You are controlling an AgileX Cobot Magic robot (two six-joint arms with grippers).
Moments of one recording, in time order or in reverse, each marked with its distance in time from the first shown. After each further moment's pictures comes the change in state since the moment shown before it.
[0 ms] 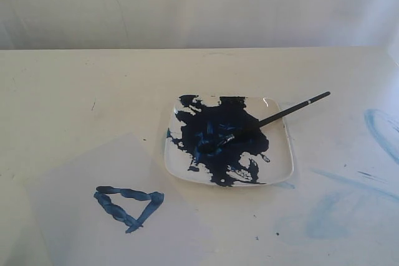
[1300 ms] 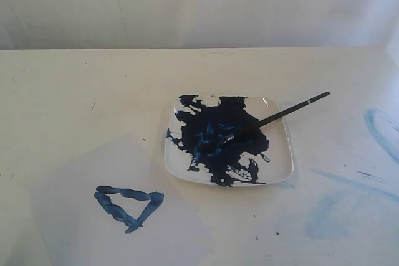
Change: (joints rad) left arm 0.000 0.000 0.000 0.000 0.000 0.000; right arm -0.090 -0.059 0.473 0.109 -0.153 -0.347
